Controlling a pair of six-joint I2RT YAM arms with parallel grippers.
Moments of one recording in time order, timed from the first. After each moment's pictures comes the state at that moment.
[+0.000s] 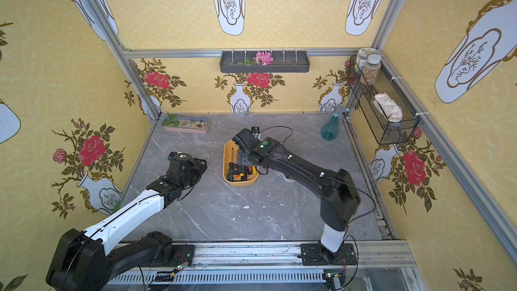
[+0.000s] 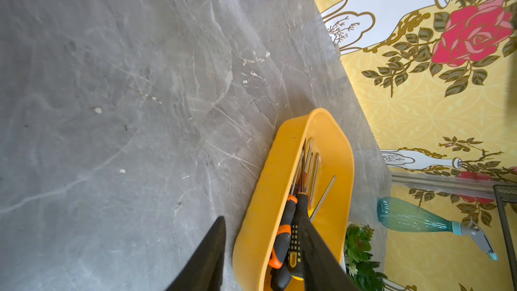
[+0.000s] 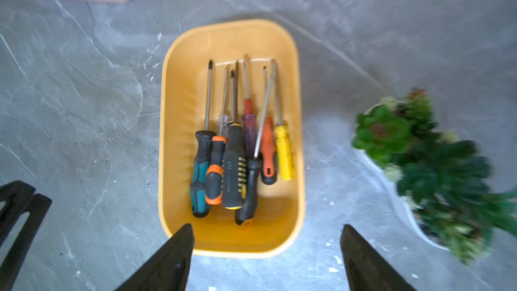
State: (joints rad) left arm -0.39 1.10 0.60 -0.16 -0.16 -1.15; right arm 0.80 1.63 1.45 -0.83 0.33 0.69
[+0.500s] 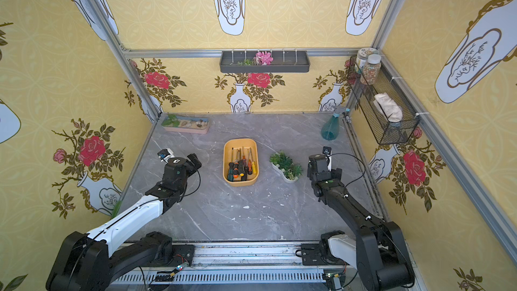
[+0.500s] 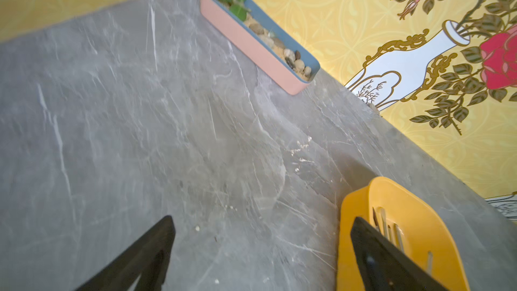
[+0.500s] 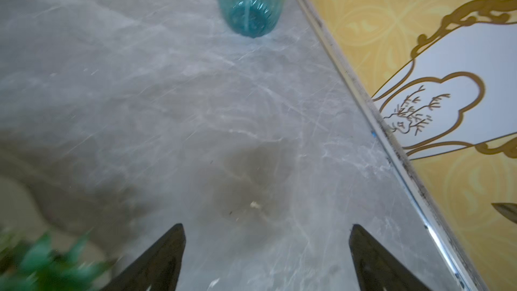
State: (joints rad) left arm -0.32 1.08 0.44 0.14 -0.47 -0.68; right arm 0.14 1.18 0.48 -0.04 0.49 0.20
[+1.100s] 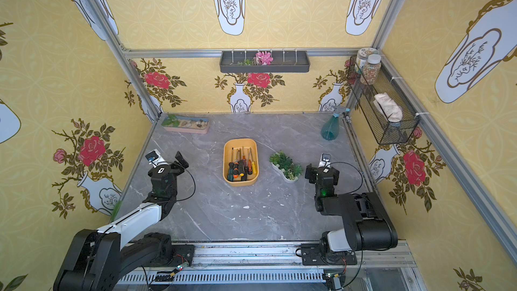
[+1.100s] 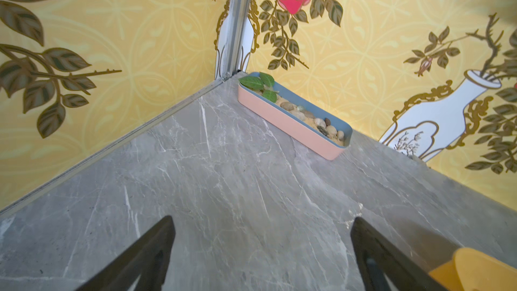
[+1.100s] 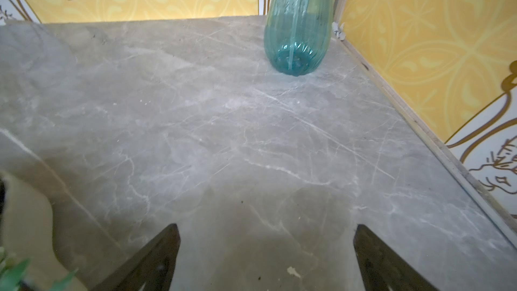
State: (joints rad) left arm -0.13 1.13 0.26 0.63 -0.48 -0.39; right arm 0.03 1.42 0.22 0.78 0.27 0.07
